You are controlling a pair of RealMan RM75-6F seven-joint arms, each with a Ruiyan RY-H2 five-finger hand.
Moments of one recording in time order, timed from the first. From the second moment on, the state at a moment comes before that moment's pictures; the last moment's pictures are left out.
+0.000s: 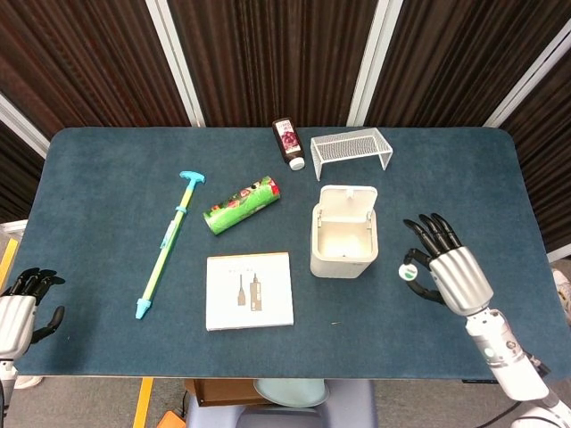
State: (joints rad) left arm -0.11 -1.16 -0.05 -1.51 1.48 1.48 0.06; right arm 0.36 -1.17 0.08 -1.60 -1.66 1.43 -0.02
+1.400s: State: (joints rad) left arm -0.11 -1.16 -0.05 -1.51 1.49 1.48 0.07; right arm 0.47 -1.28 0.14 -1.60 -1.53 1.32 -0.25
